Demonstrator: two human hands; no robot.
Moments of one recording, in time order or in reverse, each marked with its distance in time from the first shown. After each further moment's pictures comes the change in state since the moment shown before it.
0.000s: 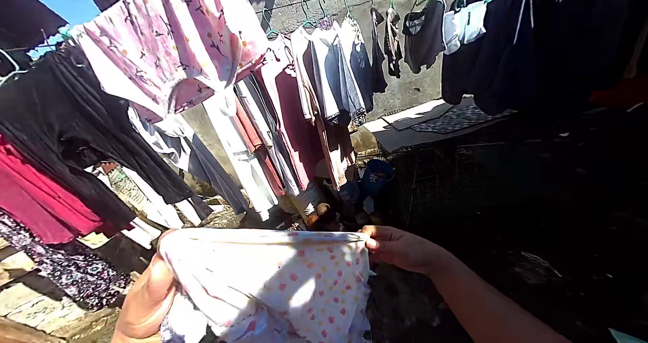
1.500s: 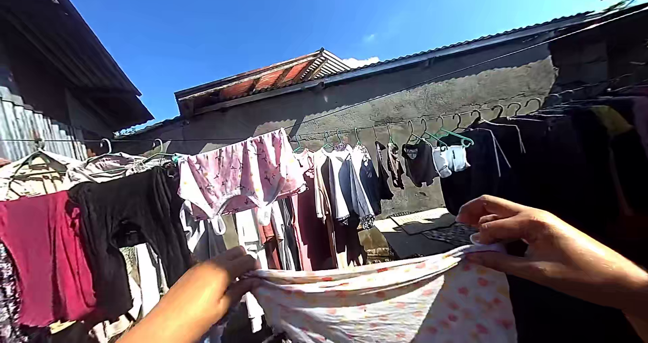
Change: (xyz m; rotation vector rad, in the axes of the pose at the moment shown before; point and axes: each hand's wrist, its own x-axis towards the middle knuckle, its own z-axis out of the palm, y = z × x) left_hand 0.127 0.031 -0.022 1.564 -0.132 0.191; right_hand -0.061 -0.272 -0.041 -1.522 0.496 -0.668
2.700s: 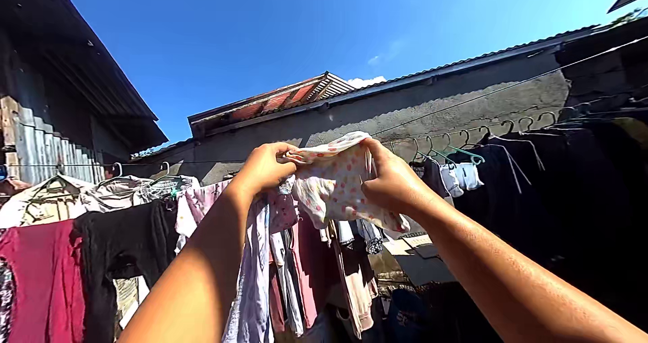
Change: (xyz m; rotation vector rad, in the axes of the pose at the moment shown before) left_hand 0.247 0.005 -0.044 -0.231 0.114 -0.267; right_hand 0.191 -0.042 0.044 -0.008 0.099 0.447
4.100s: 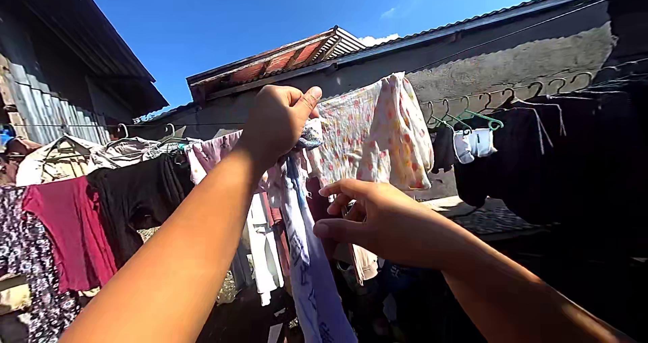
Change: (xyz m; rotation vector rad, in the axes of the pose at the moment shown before) left_hand -0.065 0.060 -0.014 -0.121 0.193 -0.055; right_hand -0.104 -0.042 0.036 0.229 -0.470 -0.107
